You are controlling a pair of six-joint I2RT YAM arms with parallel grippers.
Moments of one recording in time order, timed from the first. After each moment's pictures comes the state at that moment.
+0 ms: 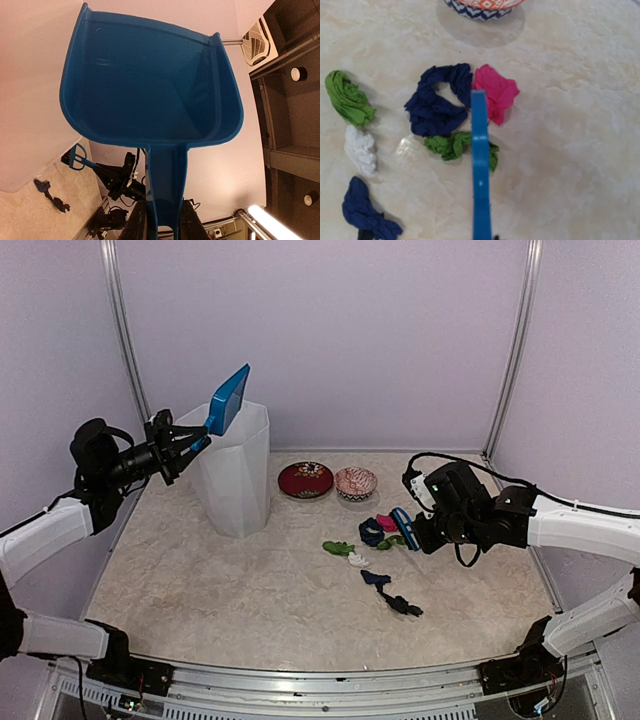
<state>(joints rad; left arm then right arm) -0.16 1.15 0.77 0.56 0.90 -1.53 0.83 1.26 0.92 -0.46 0.38 0.14</state>
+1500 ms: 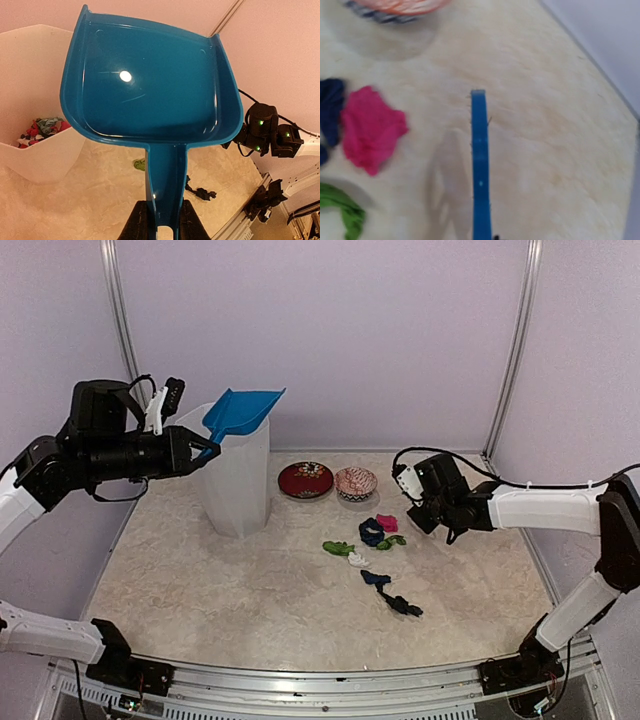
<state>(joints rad) -0.66 1.04 1.28 -0.62 0.11 -0.47 0.64 1.52 0.95 -0.17 0.50 -0.32</state>
